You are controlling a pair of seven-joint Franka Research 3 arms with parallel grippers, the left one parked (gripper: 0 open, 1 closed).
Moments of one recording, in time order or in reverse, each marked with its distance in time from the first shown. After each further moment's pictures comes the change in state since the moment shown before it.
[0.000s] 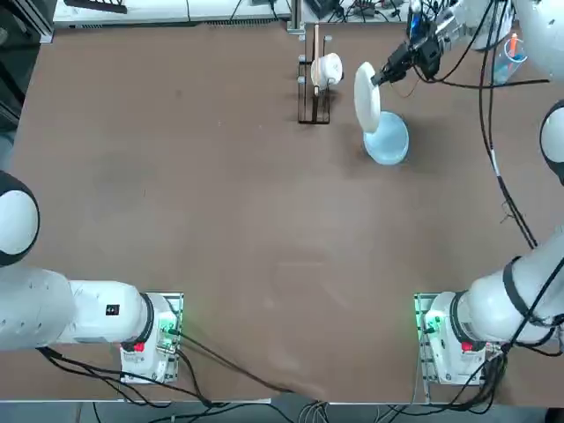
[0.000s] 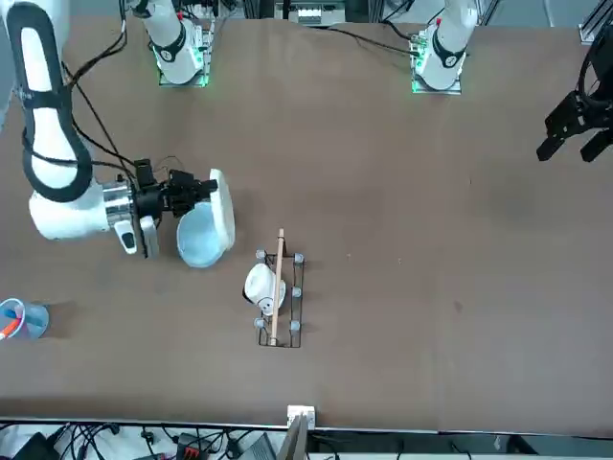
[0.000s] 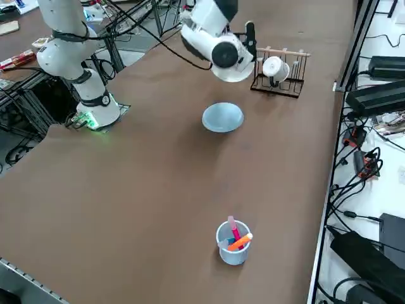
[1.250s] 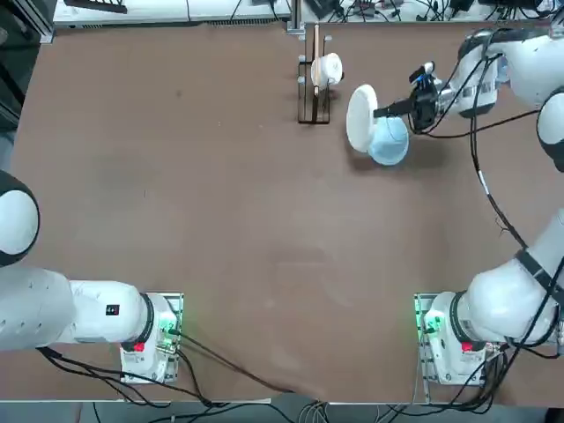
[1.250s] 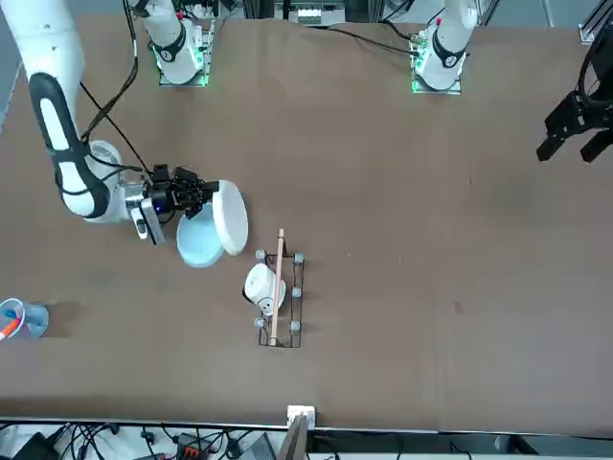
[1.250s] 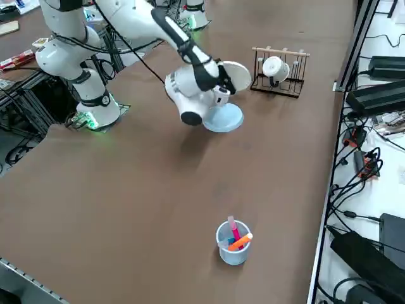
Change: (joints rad) arm -0.107 0.124 -0.007 -0.247 0.250 -0.032 -0.651
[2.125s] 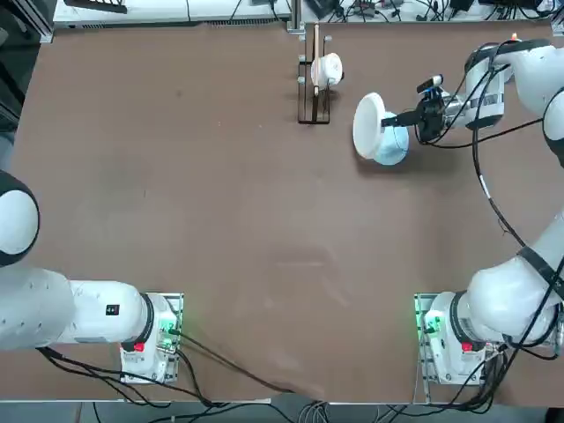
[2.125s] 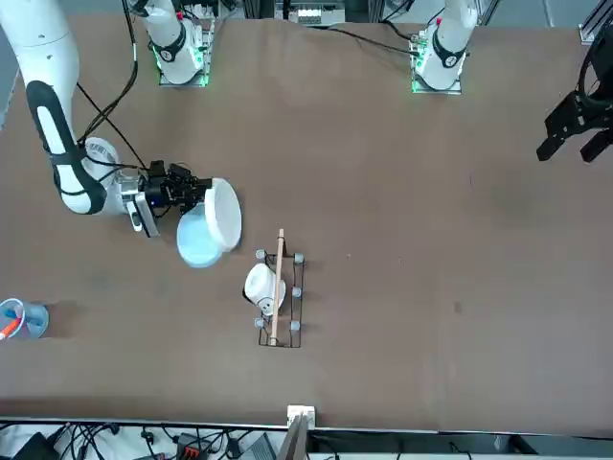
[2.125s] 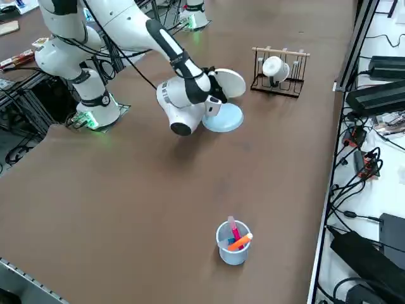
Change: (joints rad) arm -0.067 0.014 -0.005 -0.039 -0.049 -0.007 -0.072
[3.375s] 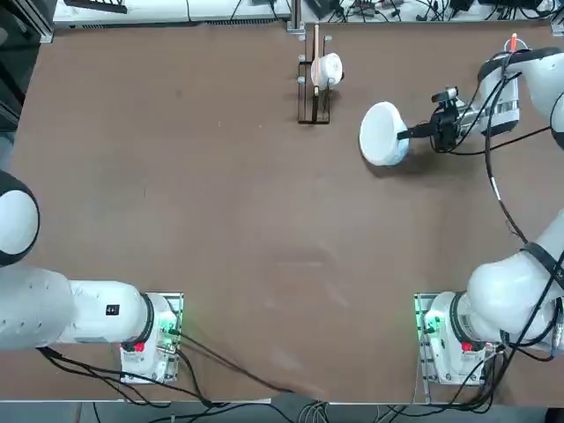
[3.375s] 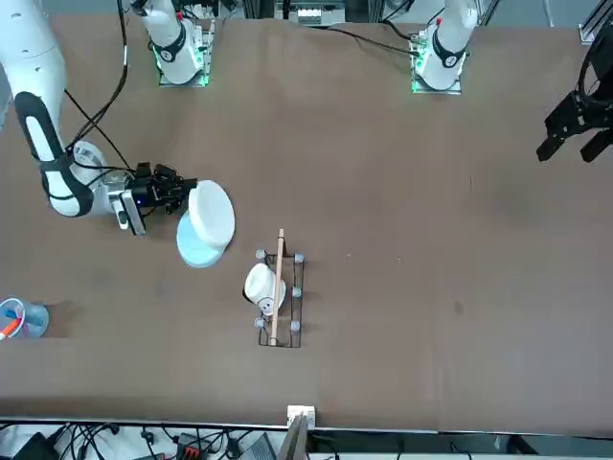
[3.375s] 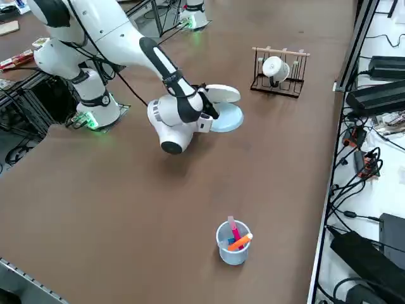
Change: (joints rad) arm -0.113 0.068 -0.011 0.062 -0.169 -0.017 -0.094
